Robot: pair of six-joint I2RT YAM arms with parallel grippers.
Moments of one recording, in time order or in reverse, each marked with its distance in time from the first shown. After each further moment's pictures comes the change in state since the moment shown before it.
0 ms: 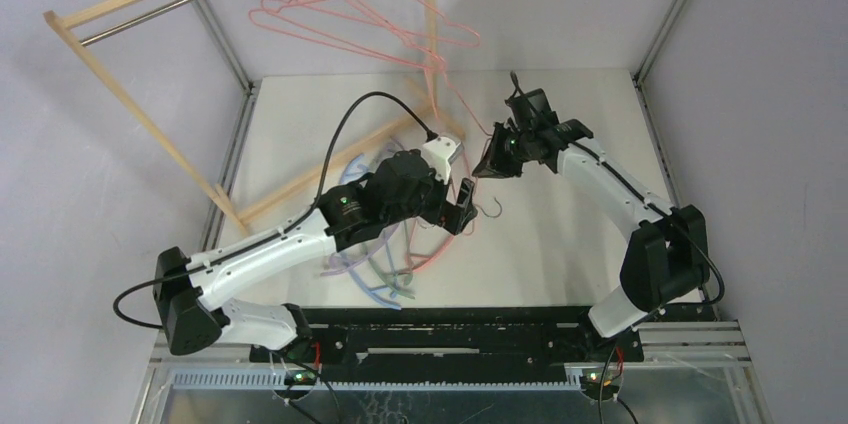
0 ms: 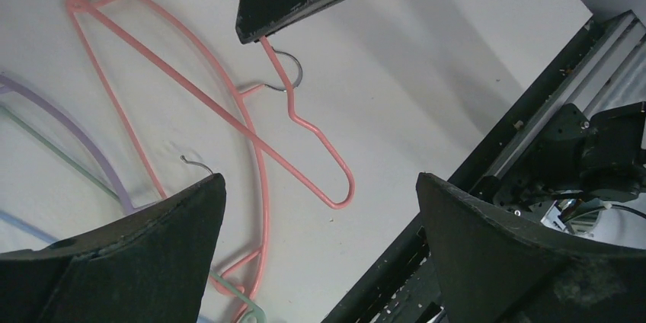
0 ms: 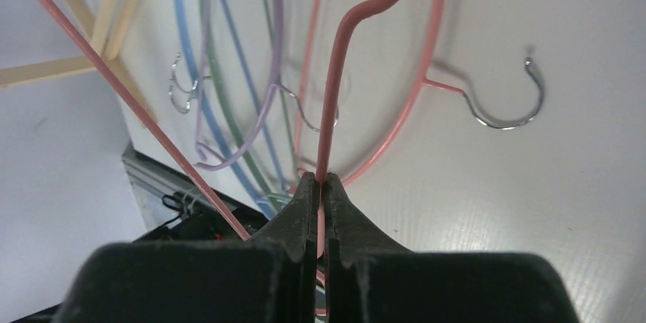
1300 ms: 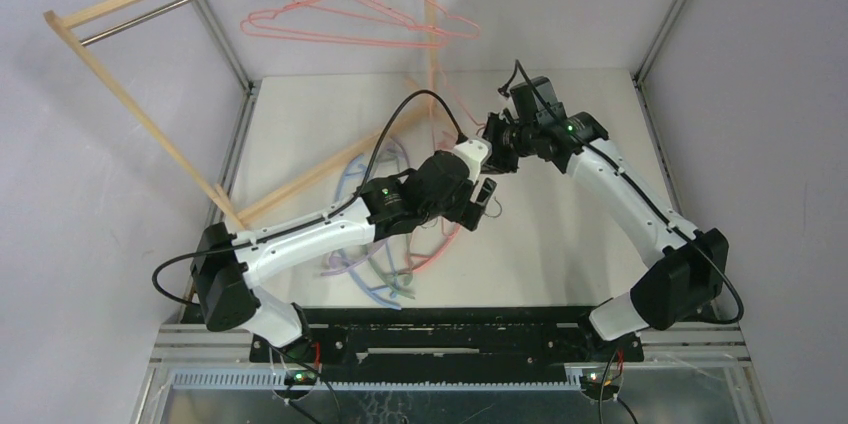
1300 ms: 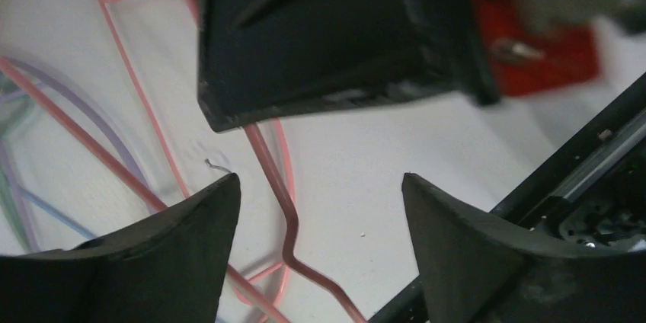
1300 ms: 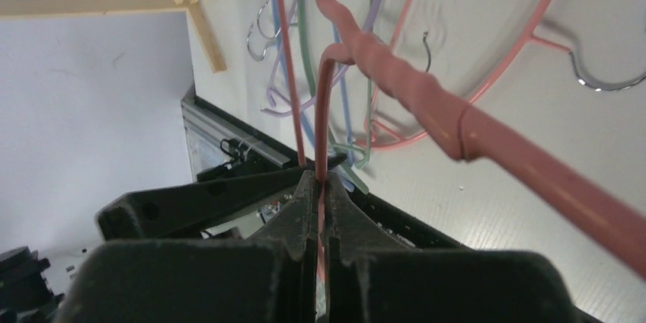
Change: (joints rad) left arm -0.053 0.216 0.139 -0.074 -0.153 0.031; right arm 0.060 -0.084 0.151 -0.130 -0.099 0.051
